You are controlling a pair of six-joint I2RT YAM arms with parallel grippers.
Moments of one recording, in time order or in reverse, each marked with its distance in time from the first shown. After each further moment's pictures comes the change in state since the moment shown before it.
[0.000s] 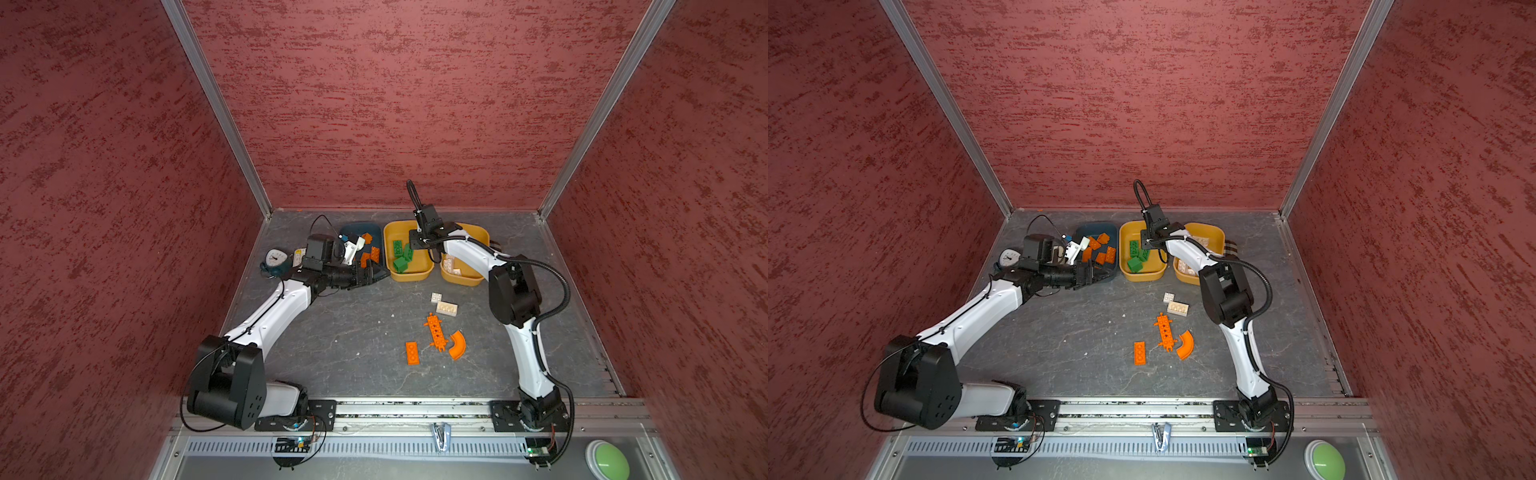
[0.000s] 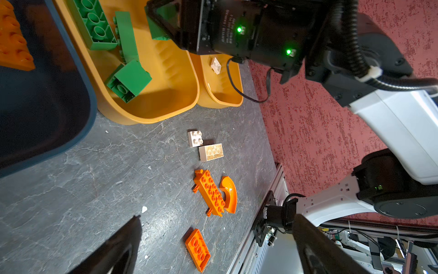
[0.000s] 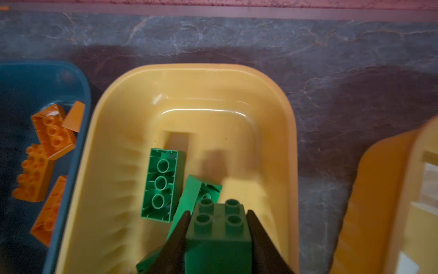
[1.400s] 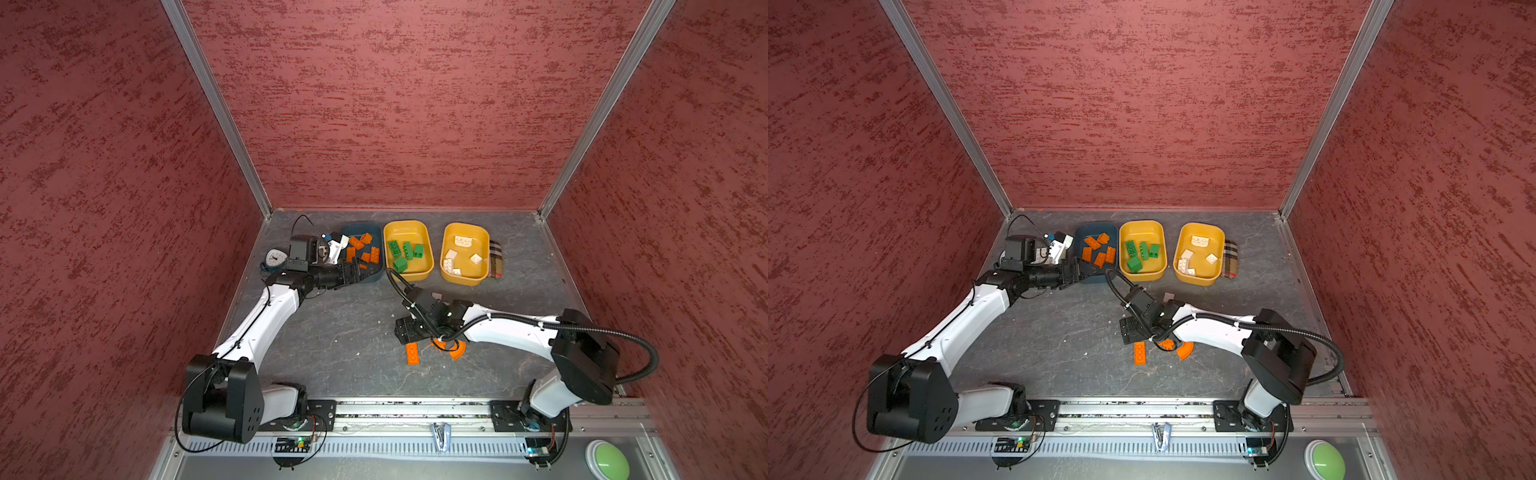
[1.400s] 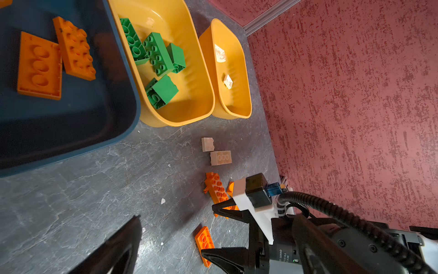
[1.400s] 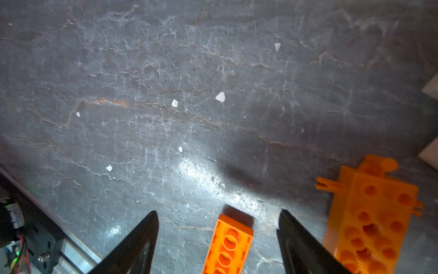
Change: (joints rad) left arm 0.113 -0.084 -0.018 -0.084 -0.004 0.027; right arm 0.503 -0.704 -1.004 0.106 -0.108 0.364
